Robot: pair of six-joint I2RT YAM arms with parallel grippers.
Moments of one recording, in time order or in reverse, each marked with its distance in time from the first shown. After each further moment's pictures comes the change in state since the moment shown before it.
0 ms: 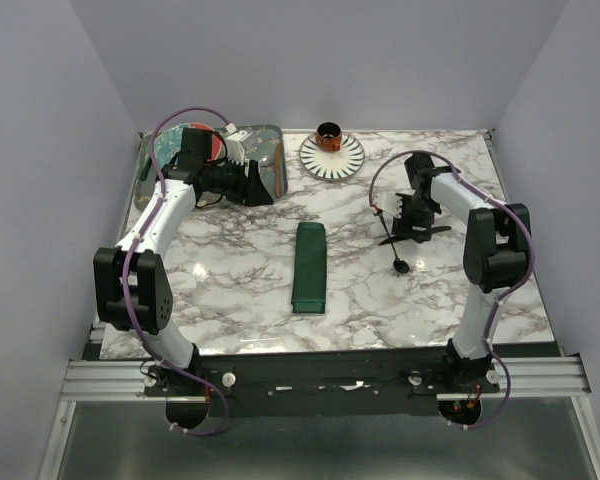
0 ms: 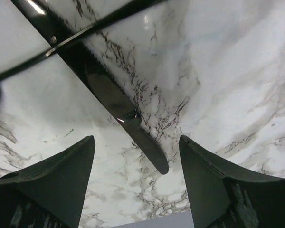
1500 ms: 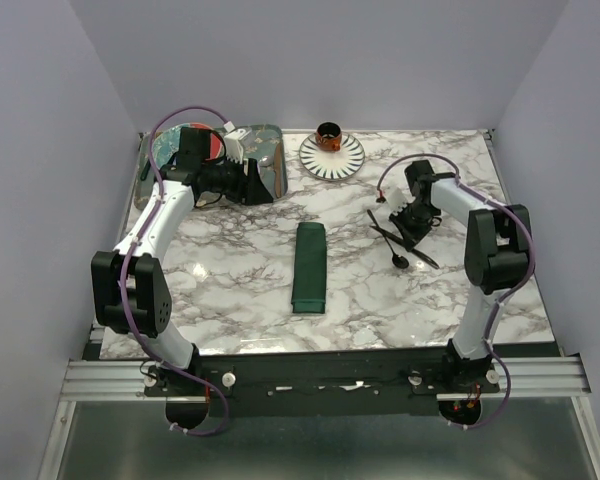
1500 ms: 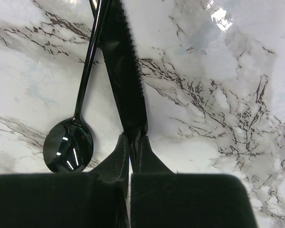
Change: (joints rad) left arm 0.000 -0.022 -0.004 0.008 0.003 -0.031; right arm -0.014 0.001 -0.094 0.030 -0.083 0.605
